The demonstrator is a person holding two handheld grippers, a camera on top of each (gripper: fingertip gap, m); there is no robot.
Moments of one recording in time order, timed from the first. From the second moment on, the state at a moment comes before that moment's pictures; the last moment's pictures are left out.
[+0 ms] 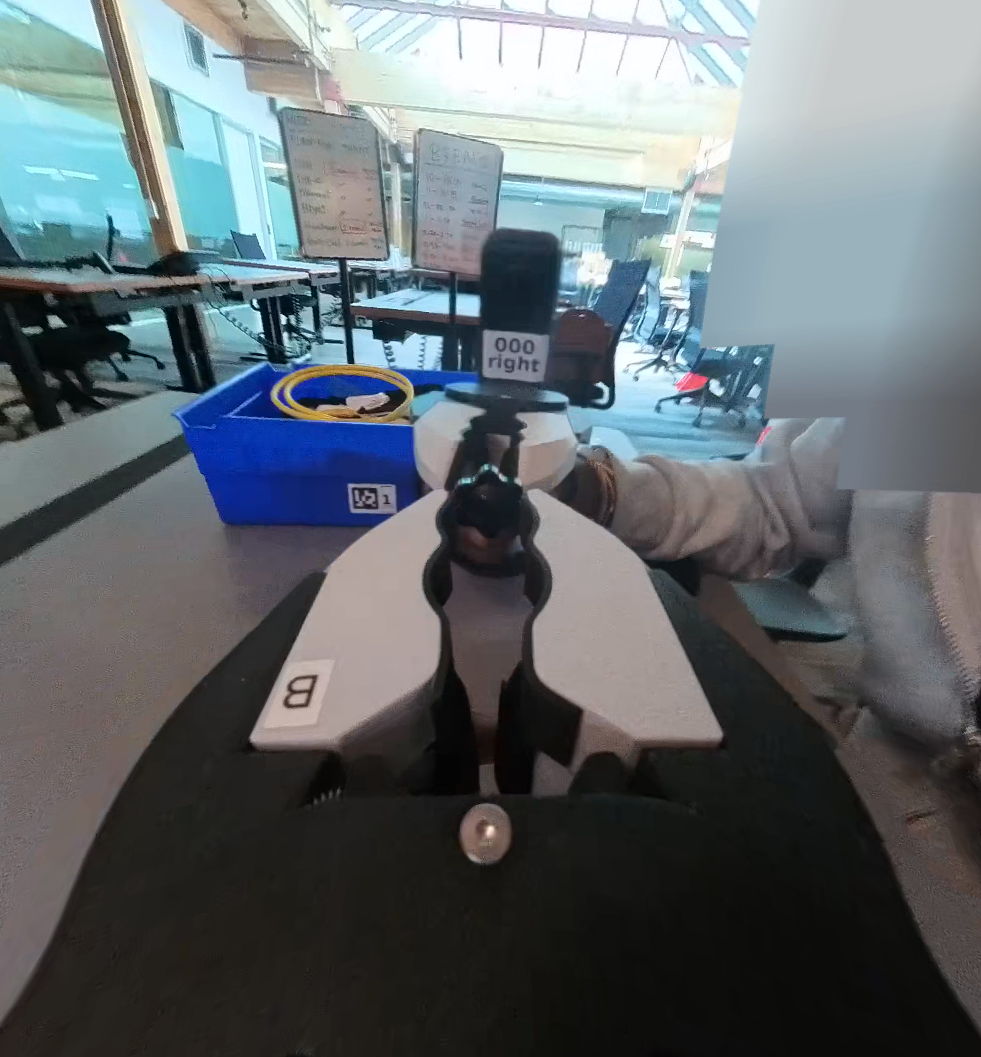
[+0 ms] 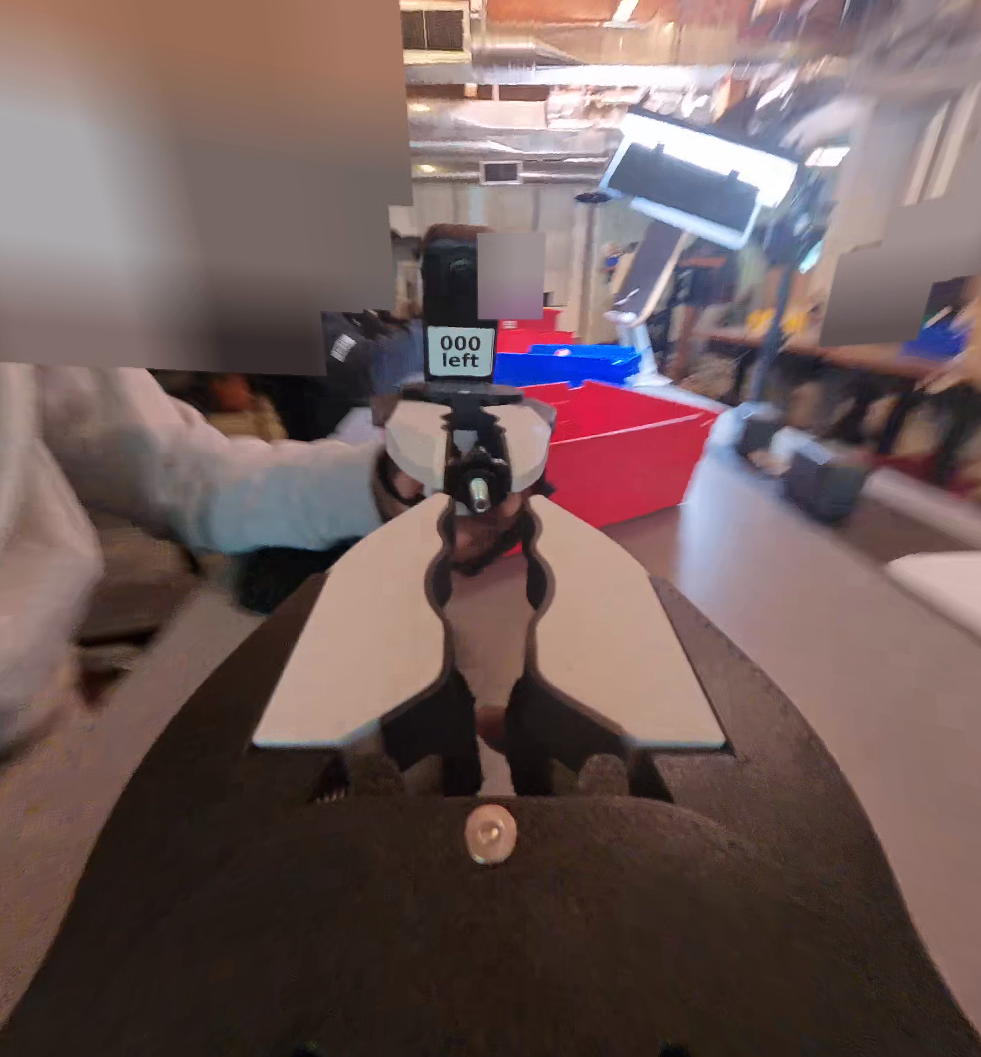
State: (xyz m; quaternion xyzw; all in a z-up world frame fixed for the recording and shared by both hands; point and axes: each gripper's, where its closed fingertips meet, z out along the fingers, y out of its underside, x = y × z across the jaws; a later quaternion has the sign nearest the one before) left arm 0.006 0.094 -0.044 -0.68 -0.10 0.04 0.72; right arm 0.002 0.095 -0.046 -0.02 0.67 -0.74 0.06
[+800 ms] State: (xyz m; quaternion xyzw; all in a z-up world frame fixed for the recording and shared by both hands) left arm 0.003 0.091 -0.047 -0.69 -0.06 0.09 0.72; right arm 0.001 0.095 -0.044 -0.01 0.68 -0.73 0.05
